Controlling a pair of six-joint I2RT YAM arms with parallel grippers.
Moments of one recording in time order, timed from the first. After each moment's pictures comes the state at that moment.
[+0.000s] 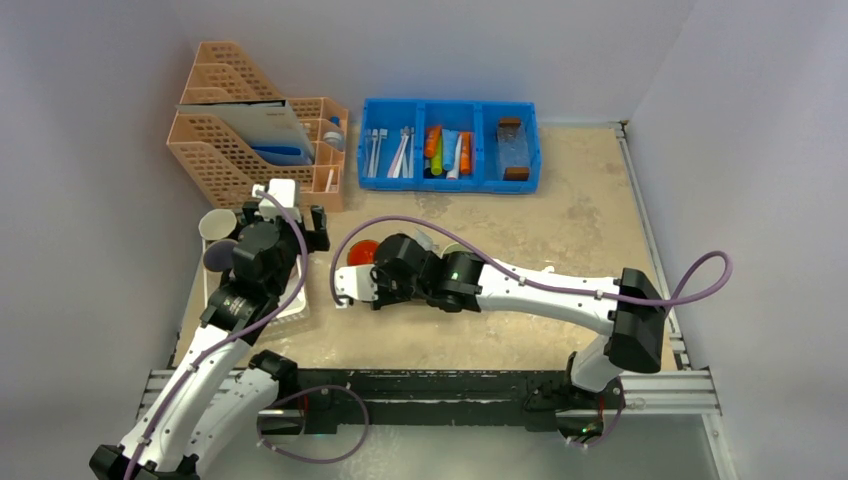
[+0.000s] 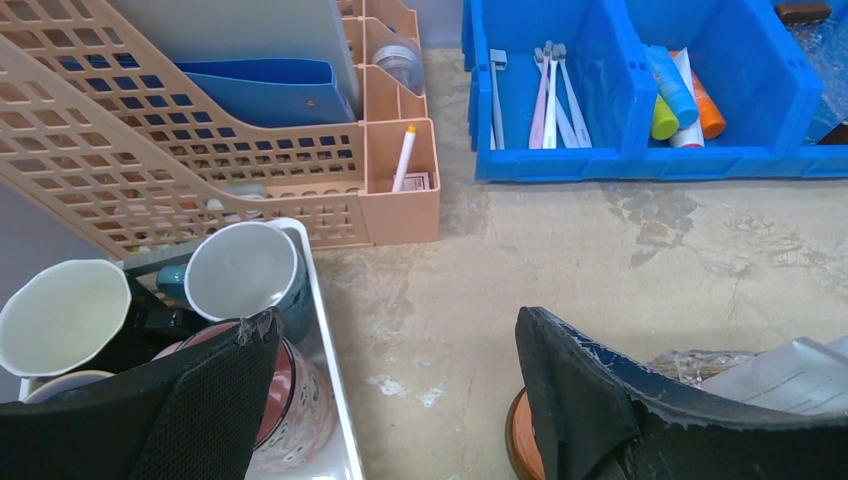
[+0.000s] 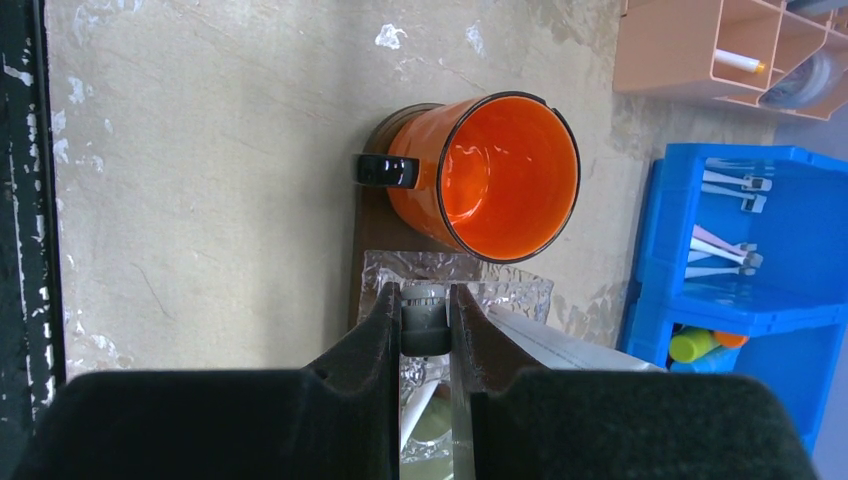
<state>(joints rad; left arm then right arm) -0.39 0.67 0.72 -0.26 -0.35 -0.07 1.22 1.59 1.33 -0.48 0.07 -0.64</state>
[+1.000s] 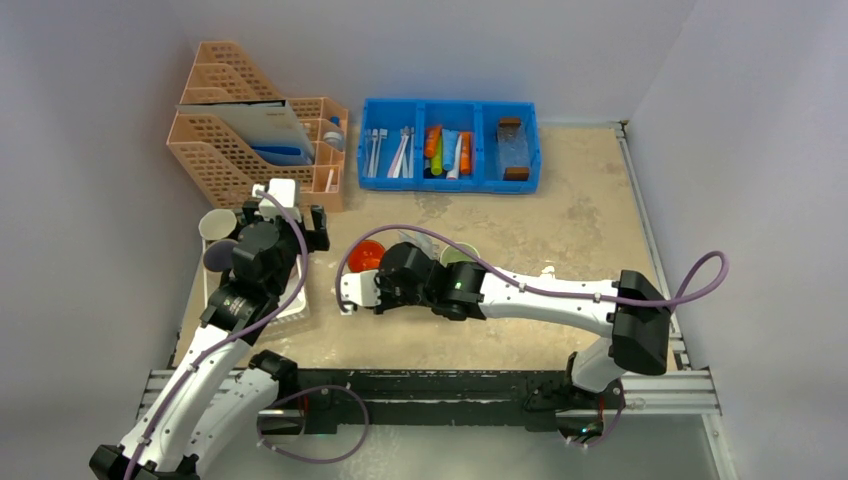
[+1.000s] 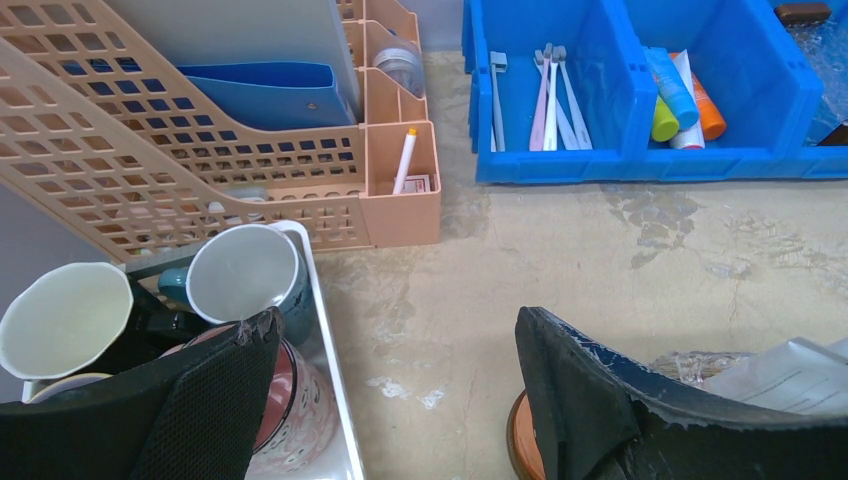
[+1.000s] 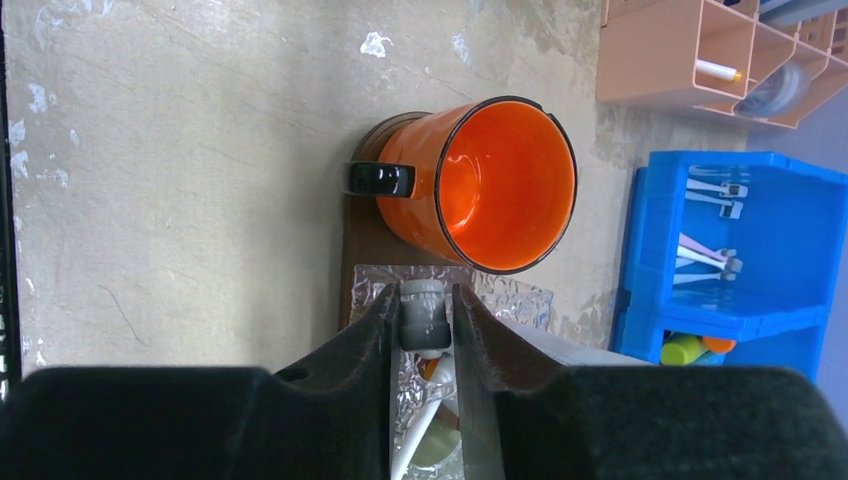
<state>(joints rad) -0.39 0.67 0.72 -0.25 -0.35 -0.07 1.22 1.56 1.21 -0.32 0.09 -0.67</state>
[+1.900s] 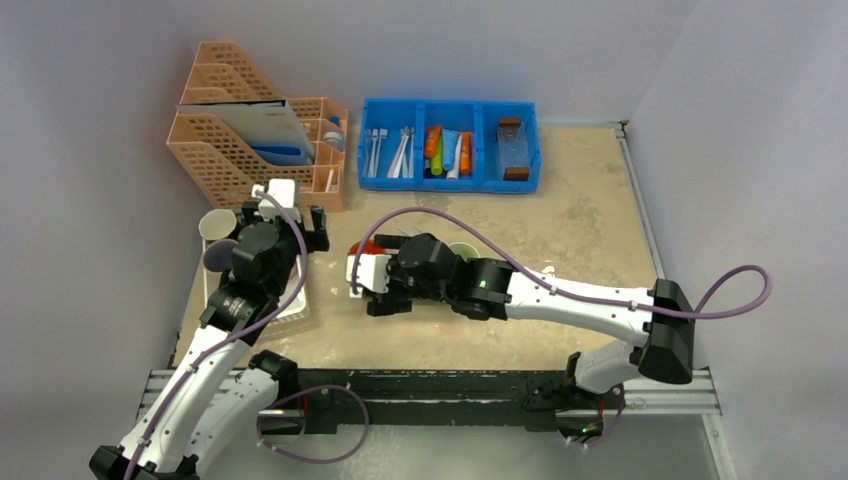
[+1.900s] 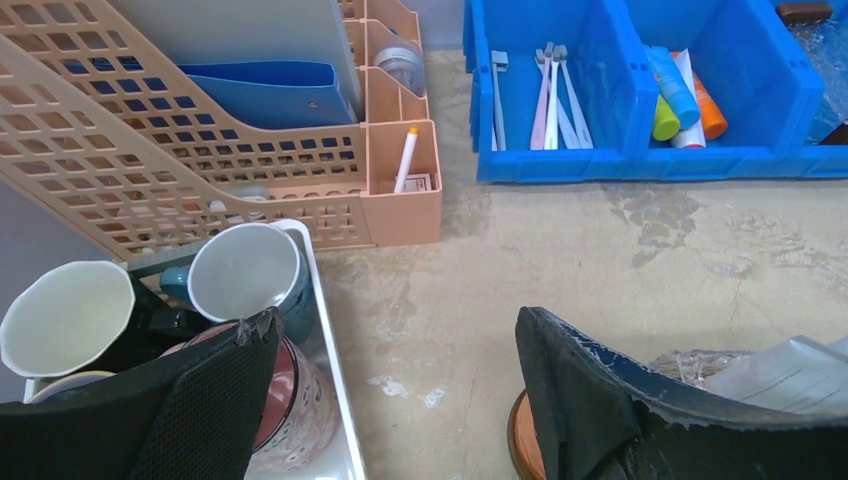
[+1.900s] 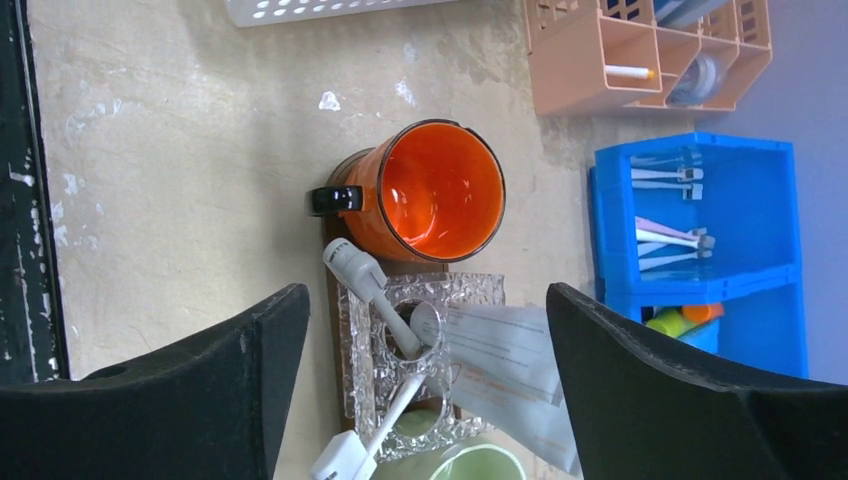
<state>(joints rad) -0.39 0.67 0.72 -0.25 -0.35 -0.07 1.22 1.44 1.20 -0.29 0.11 -0.57</state>
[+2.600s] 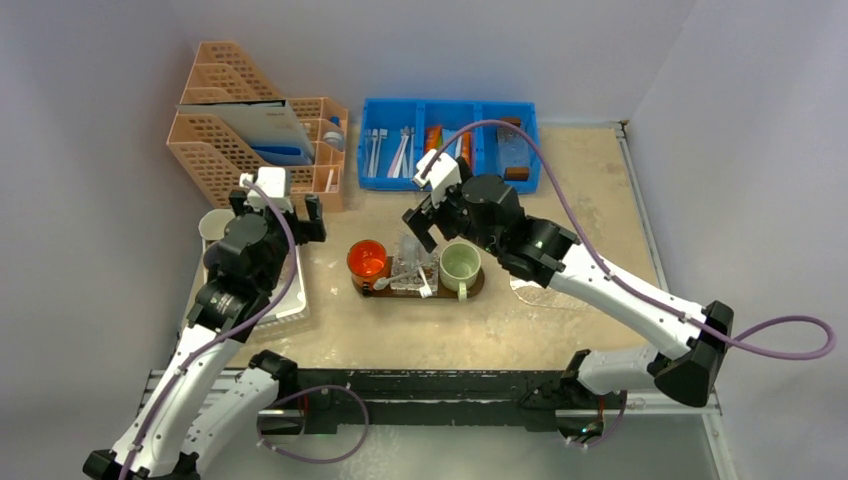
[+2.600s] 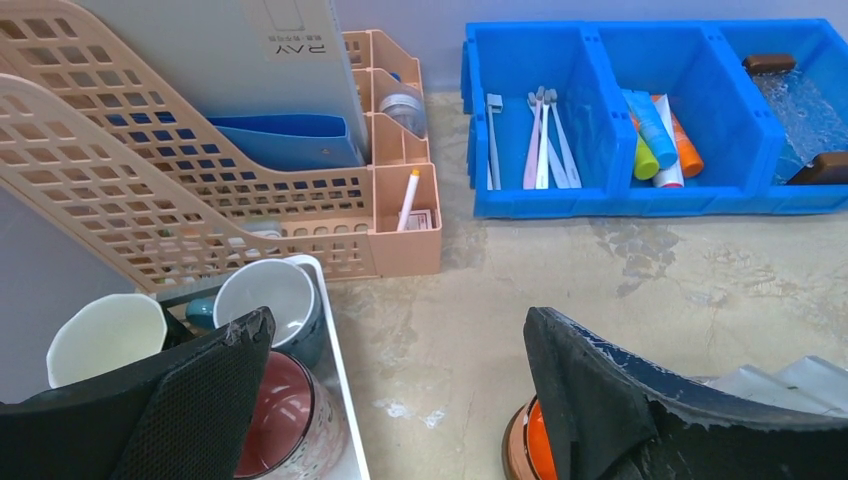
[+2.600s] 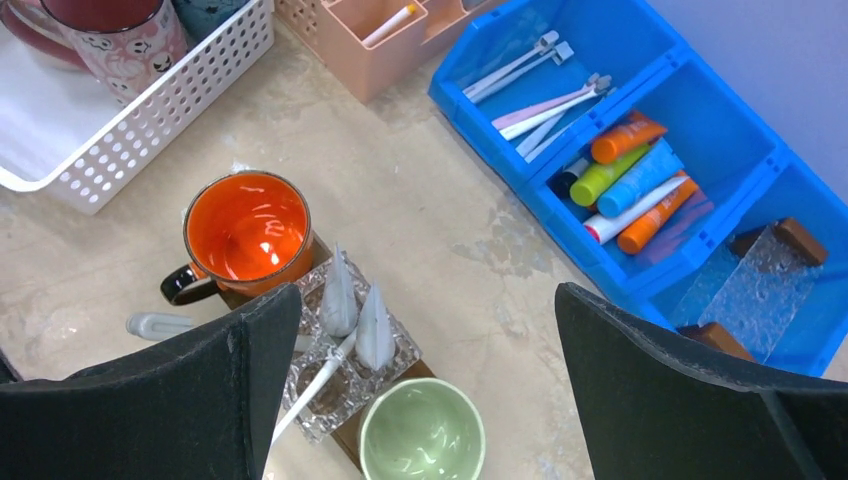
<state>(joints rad) -0.39 0.68 0.84 -0.31 -0.36 -0.06 0.94 1.30 1.28 -0.33 0.18 -0.17</state>
